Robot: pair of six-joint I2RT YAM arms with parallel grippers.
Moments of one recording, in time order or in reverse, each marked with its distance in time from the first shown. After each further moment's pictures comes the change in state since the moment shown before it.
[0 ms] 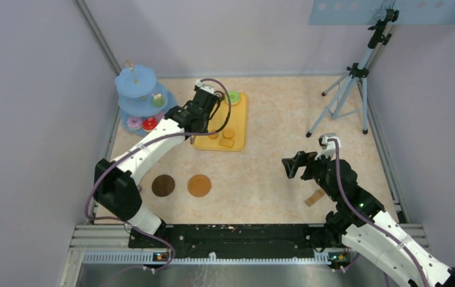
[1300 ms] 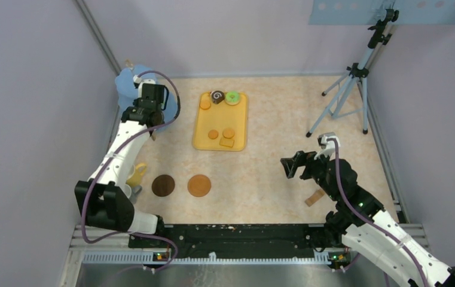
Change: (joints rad) left arm 0.409 -0.193 -0.077 -0.008 -0.063 -0.017; right arm 0.000 0.006 0.000 0.023 -0.023 -0.008
